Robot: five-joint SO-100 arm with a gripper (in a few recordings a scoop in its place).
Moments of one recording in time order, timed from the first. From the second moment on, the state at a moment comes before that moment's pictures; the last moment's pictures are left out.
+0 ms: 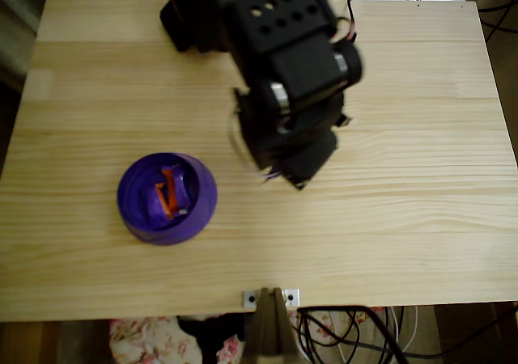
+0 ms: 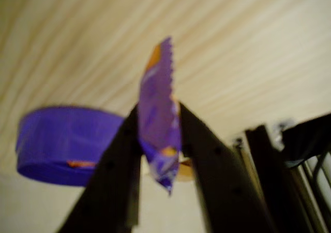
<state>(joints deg) -27.2 77.1 81.7 83.3 -23.7</state>
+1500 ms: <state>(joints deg) 1.1 80.1 83.1 80.8 -38.6</state>
